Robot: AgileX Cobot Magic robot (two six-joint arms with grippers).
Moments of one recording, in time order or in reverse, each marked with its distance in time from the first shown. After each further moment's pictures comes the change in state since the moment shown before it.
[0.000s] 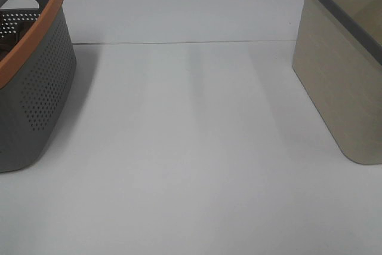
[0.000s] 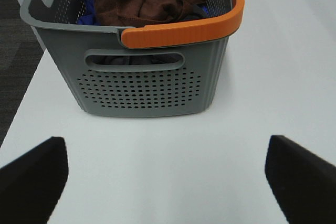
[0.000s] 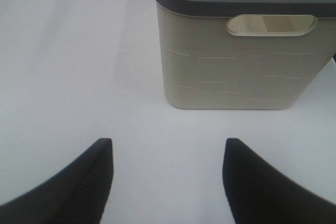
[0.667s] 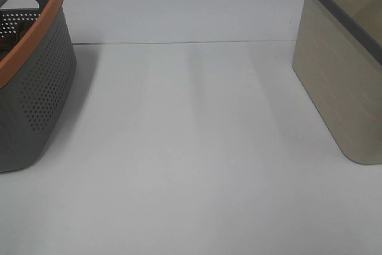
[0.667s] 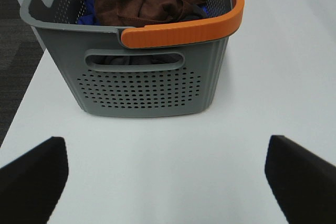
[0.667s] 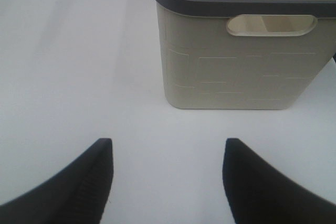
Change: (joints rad) left arm 0.000 0.000 0.000 0.000 0.000 0.000; right arm 0.000 0.000 0.000 0.000 0.000 0.000
